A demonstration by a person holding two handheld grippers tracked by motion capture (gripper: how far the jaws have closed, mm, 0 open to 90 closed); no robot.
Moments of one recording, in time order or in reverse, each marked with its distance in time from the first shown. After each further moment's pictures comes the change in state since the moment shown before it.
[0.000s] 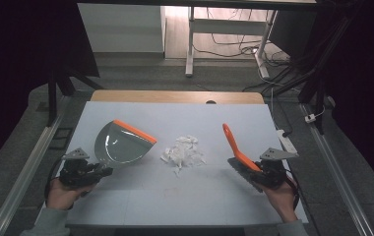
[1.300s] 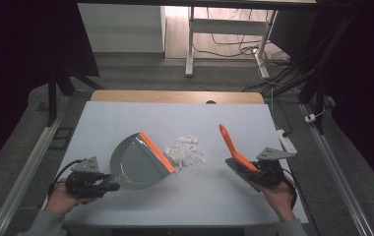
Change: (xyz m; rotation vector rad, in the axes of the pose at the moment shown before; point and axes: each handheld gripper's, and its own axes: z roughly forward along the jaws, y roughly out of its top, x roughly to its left) left arm -0.028 0.001 0.002 0.119 -0.179 0.306; right arm 0.004 0.003 0.005 0.010 0.014 -0.017
